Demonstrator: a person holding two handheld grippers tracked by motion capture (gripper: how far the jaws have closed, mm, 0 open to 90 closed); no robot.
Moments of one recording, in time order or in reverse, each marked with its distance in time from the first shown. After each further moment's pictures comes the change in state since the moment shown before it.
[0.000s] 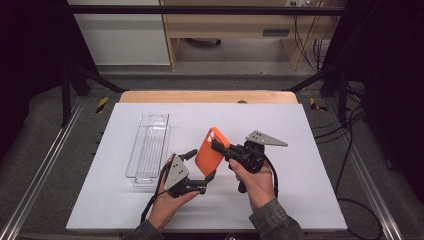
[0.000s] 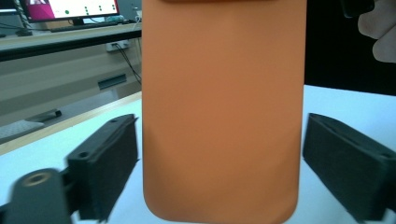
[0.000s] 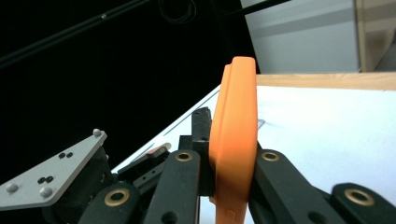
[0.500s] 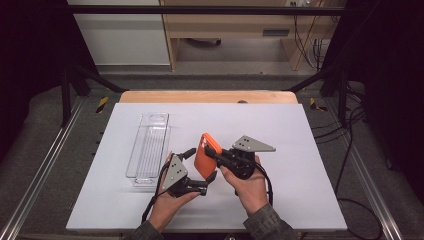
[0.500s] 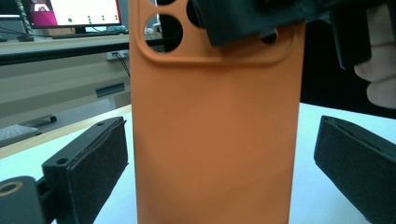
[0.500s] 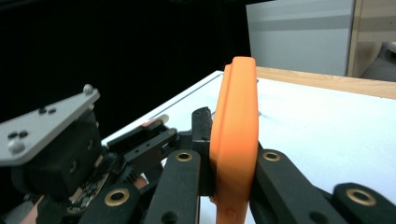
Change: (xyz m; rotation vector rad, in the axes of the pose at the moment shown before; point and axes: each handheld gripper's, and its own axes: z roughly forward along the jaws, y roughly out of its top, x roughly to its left) left arm -0.002 0.004 -0.001 -0.052 0.000 -0.036; right arm 0.018 -0.011 0.011 0.062 -0.031 -0.135
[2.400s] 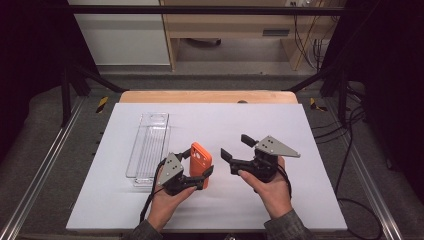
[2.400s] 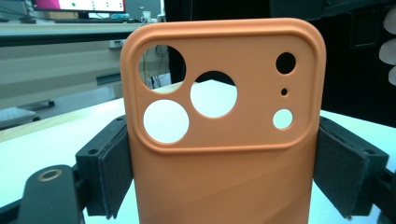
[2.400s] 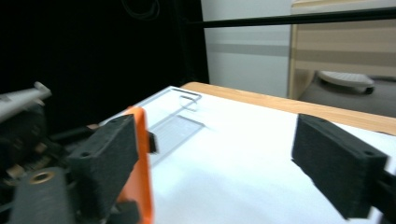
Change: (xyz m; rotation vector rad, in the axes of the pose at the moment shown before) left arm 0.007 0.005 -0.006 0.032 0.016 -0.070; right arm -0.022 0.004 -0.044 -0.076 -0.170 -0.080
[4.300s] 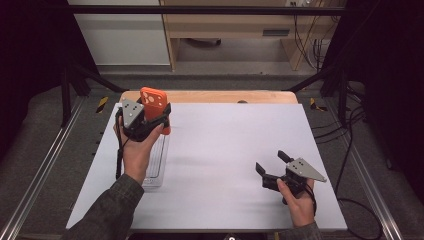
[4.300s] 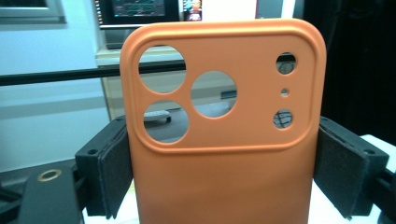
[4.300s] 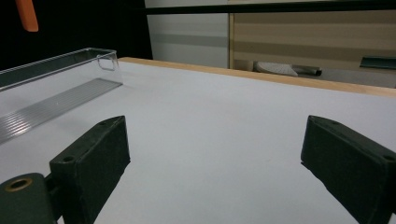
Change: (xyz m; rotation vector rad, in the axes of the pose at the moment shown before) left arm 0.112 0.106 -0.014 -0.020 0.509 -0.020; right arm -0.074 -0.084 -0.048 -0.007 -0.210 -0.047
